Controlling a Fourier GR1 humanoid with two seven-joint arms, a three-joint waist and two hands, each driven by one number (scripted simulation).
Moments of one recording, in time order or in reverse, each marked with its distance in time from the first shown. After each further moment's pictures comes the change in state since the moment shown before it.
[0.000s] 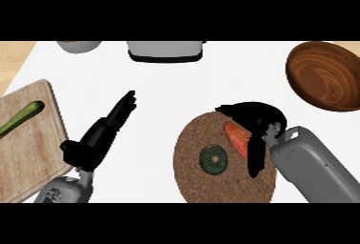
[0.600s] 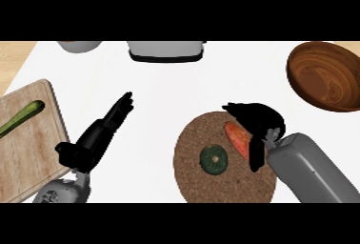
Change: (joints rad) left arm 0.025 -0.024 0.049 -0.004 -0.031 -0.059 -0.005; right arm 0.068 0.026 -0.017 0.065 0.298 -0.091 -0.165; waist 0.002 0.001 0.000
